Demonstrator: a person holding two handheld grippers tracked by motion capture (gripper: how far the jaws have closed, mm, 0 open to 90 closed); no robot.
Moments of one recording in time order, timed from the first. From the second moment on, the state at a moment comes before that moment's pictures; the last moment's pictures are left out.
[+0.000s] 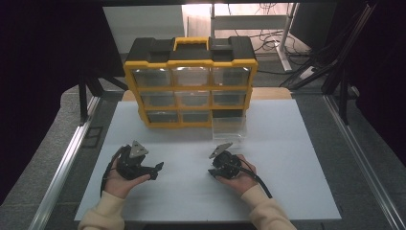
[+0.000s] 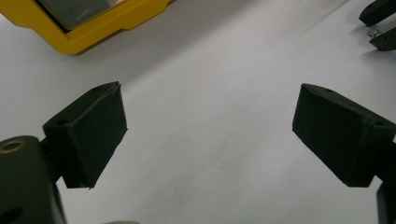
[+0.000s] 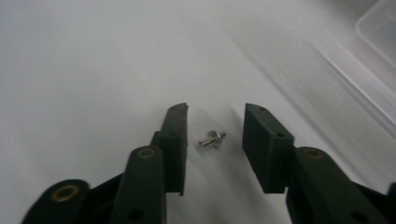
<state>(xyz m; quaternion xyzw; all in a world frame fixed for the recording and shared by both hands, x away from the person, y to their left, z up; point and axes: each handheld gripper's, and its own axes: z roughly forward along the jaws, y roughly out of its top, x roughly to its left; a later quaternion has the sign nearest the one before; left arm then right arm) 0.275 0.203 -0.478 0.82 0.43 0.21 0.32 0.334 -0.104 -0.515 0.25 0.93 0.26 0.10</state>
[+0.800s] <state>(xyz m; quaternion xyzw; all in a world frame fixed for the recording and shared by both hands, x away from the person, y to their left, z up) 0.274 0.202 -0.477 0.82 0.43 0.21 0.32 0.336 -0.109 -0.506 0.26 0.92 0.29 0.07</state>
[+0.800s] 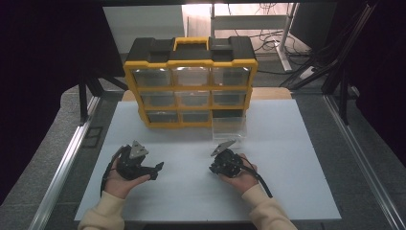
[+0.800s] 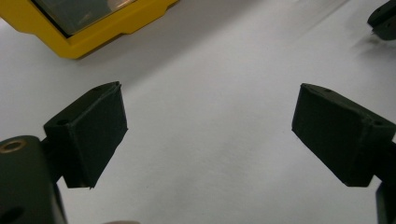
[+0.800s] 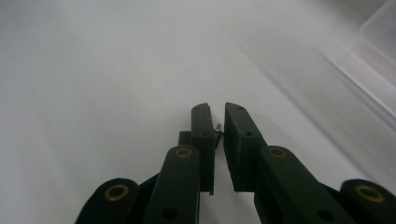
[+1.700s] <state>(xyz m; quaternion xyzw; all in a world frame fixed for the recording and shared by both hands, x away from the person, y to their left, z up) 0.275 0.199 -0.479 0.82 0.43 0.21 0.31 0.333 -0.126 -0.465 0.27 0.89 0.36 0.08</state>
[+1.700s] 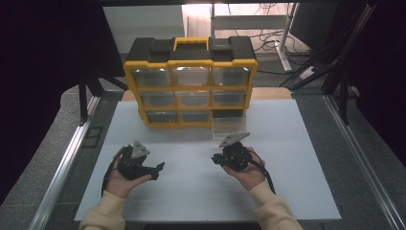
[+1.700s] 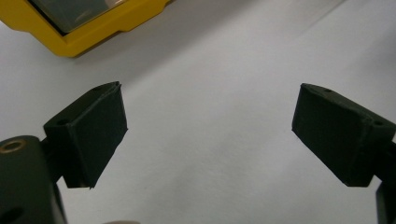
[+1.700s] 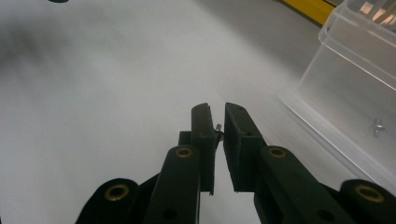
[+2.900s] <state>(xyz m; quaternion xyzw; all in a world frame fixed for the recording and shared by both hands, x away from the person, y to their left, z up) 0.276 0.194 -0.482 0.83 0.42 0.21 0.31 0.335 -0.133 -0.458 0.28 0.88 0.37 0.09</state>
